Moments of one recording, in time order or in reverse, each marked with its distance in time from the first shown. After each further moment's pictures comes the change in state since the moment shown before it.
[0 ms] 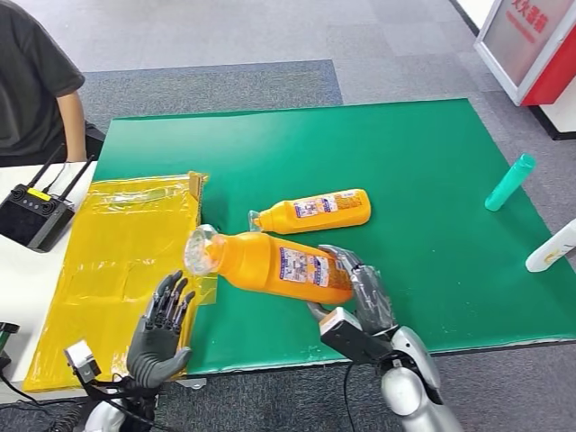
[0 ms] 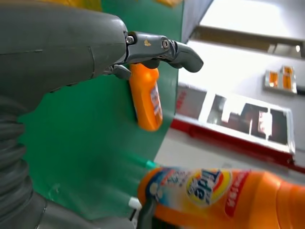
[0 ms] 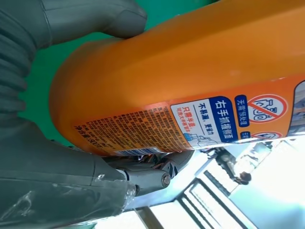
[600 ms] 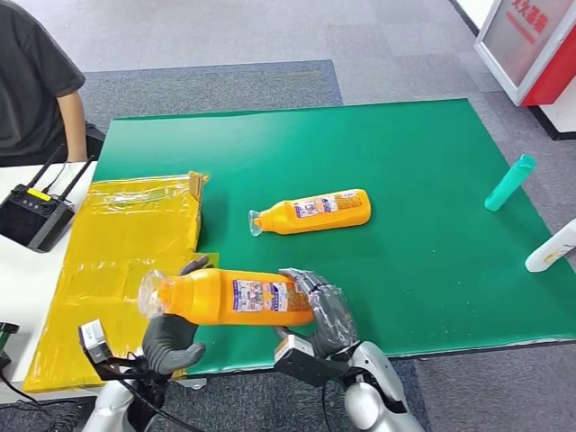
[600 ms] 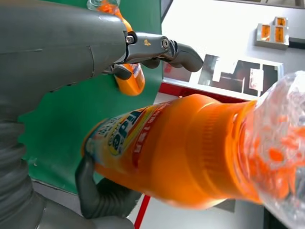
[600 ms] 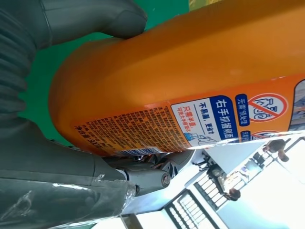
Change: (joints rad) left arm -0.071 0.063 -0.175 -0.027 0.099 -0.004 0.057; right arm -0.008 0.076 0.098 0.180 0.096 -0.103 -0.054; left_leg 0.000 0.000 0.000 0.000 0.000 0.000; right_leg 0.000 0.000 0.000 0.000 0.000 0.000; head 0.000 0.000
